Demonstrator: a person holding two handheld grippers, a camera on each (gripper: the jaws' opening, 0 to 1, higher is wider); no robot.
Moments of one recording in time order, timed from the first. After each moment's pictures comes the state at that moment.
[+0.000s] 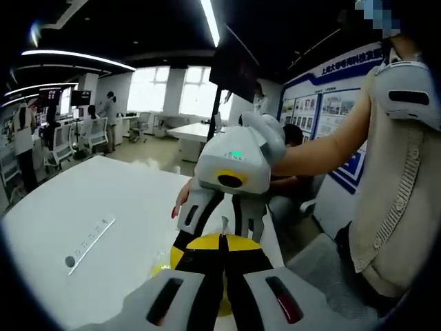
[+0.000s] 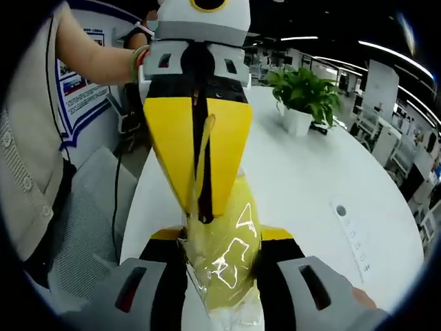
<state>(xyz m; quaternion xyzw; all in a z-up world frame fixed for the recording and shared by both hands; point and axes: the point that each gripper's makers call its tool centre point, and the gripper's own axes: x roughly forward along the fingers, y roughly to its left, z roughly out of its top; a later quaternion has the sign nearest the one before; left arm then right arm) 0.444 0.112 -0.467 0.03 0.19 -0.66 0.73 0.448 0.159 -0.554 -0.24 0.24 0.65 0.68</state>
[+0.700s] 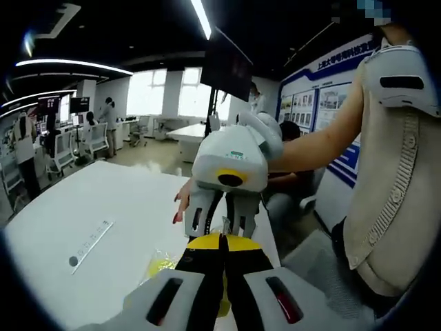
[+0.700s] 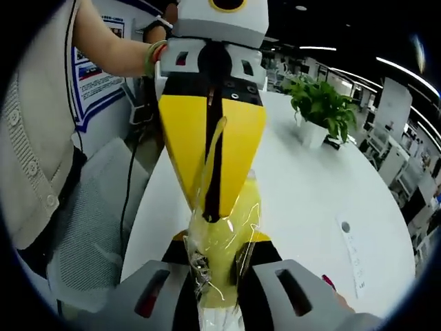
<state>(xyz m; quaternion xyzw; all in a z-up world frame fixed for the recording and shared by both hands) 0.413 0.123 -0.460 0.05 0.17 -0.65 0.74 0.415 0.171 -0.548 -0.27 0.21 0.68 0.66</state>
